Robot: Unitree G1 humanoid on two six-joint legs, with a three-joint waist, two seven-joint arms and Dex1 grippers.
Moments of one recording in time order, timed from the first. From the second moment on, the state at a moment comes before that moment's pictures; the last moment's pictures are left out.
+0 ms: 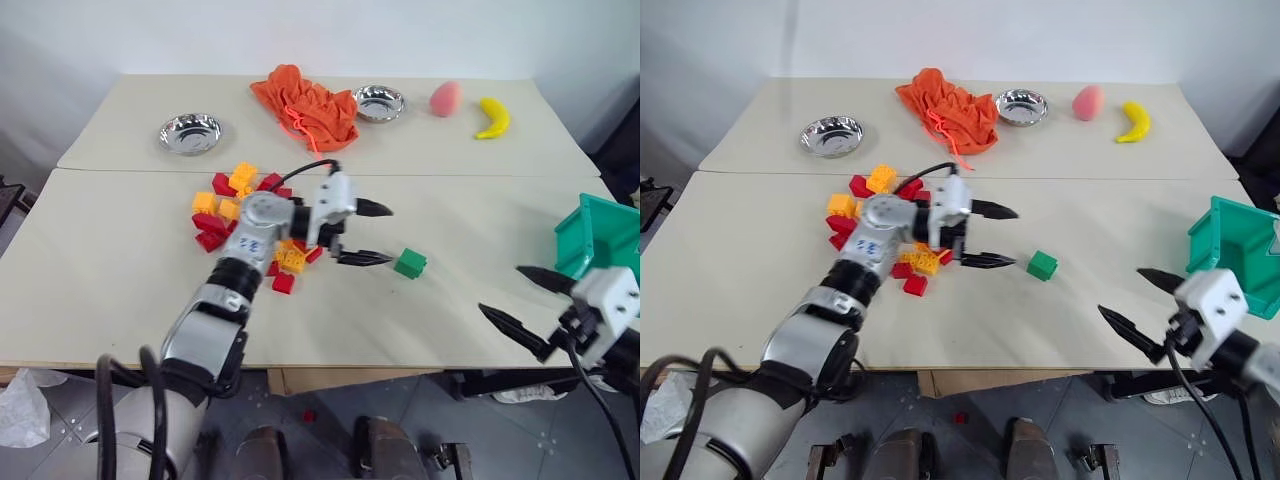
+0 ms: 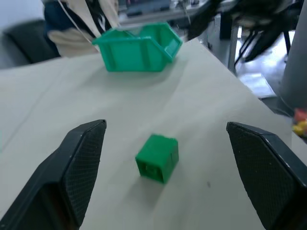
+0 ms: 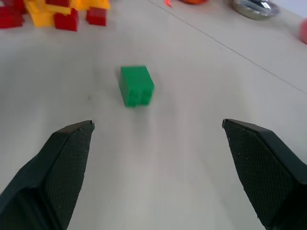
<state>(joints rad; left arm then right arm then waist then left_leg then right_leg) -0.96 0.26 -0.09 0.75 -0.18 -0.21 -1.33 0.09 -0.84 -0.40 -0.42 0.54 0.41 0.81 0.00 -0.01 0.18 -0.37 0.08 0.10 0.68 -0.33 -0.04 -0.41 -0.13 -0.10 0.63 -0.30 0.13</state>
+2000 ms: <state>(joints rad) -0.50 0.49 -0.05 0.05 -0.37 0.12 -1.19 -0.66 -0.79 0.16 0.33 0.20 0.37 1.23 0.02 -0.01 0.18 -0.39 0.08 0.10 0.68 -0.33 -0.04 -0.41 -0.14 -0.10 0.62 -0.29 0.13</state>
